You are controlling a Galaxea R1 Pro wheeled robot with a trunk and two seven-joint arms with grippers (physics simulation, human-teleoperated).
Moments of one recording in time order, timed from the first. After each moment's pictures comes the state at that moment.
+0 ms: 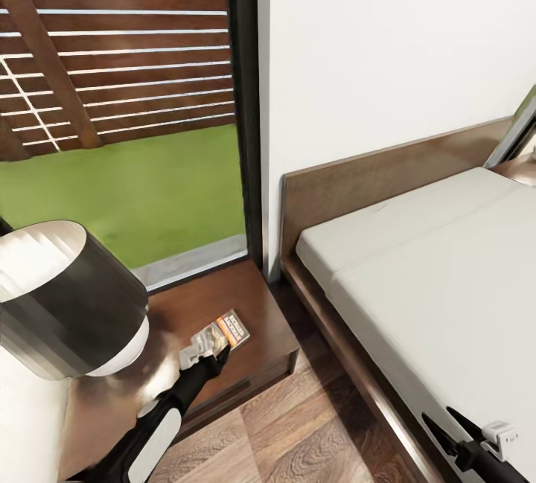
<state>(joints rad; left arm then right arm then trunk) -0.36 0.06 -0.32 -0.92 0.73 -0.01 -0.05 -0.29 -0.28 -0.92 -0.49 0.05 -0.34 1.26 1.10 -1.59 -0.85</state>
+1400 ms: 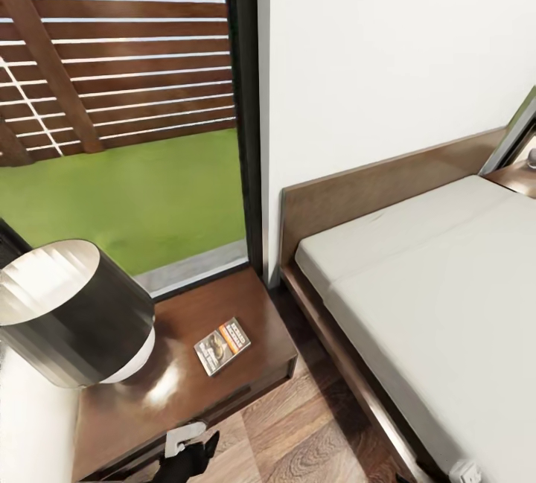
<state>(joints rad) -0.17 0.09 -0.38 -0.78 0.66 -0.06 -0.05 -0.28 -0.27 -0.91 -0.27 0.34 -0.39 1.27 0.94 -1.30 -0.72</state>
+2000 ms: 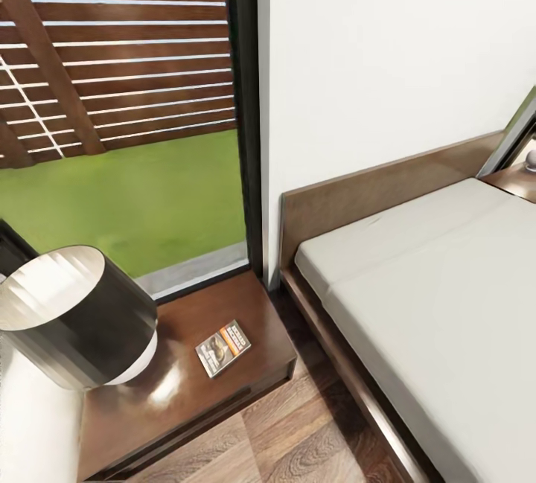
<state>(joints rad) -0.17 0.07 -0.38 -0.33 0.66 -0.24 -0.06 -0.25 -0.27 -0.91 0.03 0.56 -0.51 0.51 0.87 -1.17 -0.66</state>
